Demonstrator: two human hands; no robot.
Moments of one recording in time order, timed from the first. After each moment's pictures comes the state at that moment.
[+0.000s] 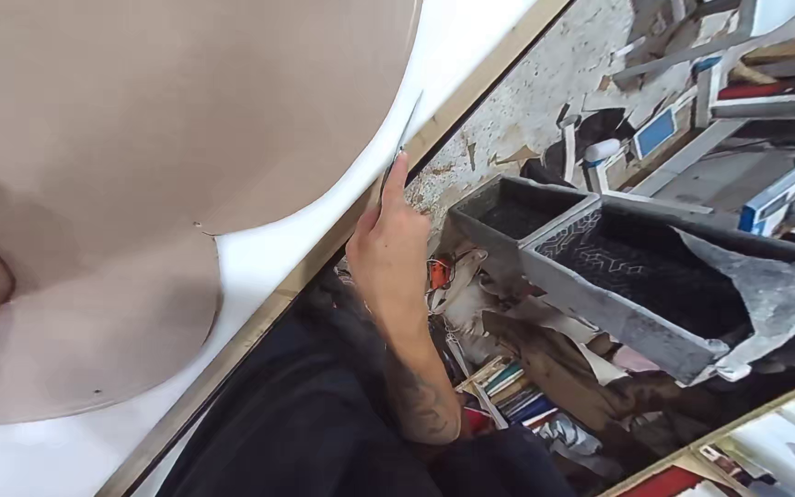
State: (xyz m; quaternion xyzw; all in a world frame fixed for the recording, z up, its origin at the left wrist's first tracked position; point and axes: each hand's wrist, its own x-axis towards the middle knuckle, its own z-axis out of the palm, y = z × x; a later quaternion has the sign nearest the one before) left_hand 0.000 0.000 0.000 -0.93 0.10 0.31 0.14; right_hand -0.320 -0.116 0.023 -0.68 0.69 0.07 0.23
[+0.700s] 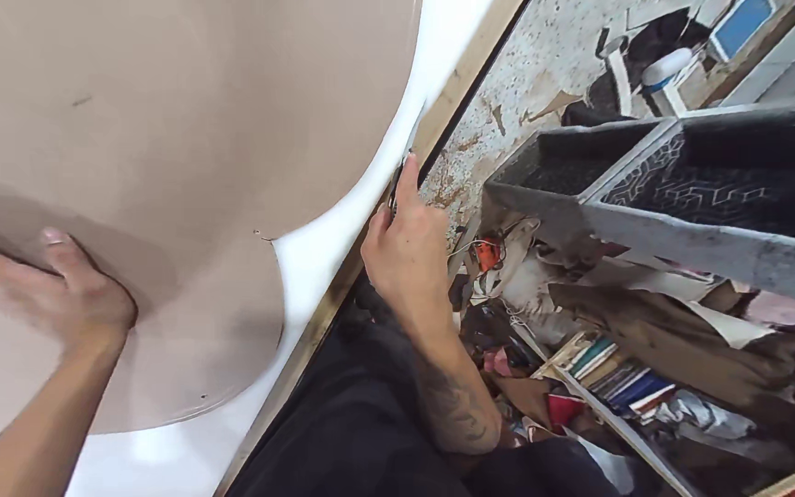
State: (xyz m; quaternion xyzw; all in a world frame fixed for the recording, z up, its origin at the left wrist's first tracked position) left_hand 0.070 0.053 -0.056 -0.91 0.37 0.14 -0.11; right_hand -0.288 -0.081 0.035 -0.58 0.75 0.02 0.32
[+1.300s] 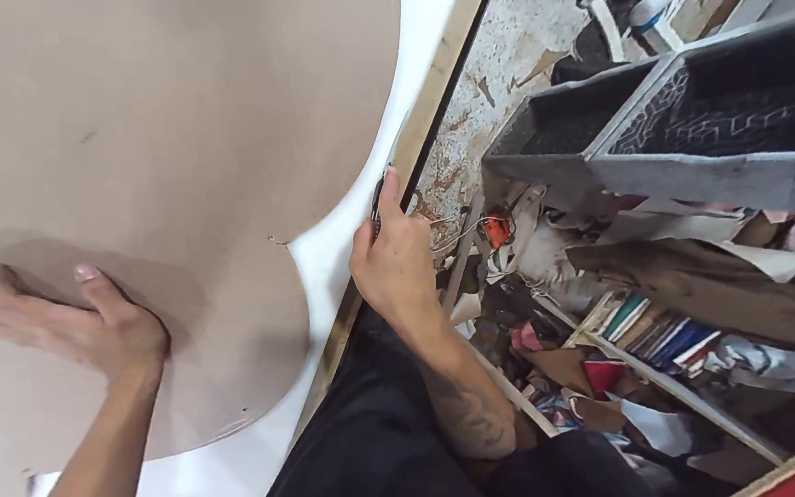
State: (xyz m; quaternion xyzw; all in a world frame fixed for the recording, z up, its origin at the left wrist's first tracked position) left_hand 0.075 0.048 -0.052 -0.89 0.43 0.10 -0.14; right_hand -0.255 -0.047 0.035 -0.55 0.76 -0.01 0.34
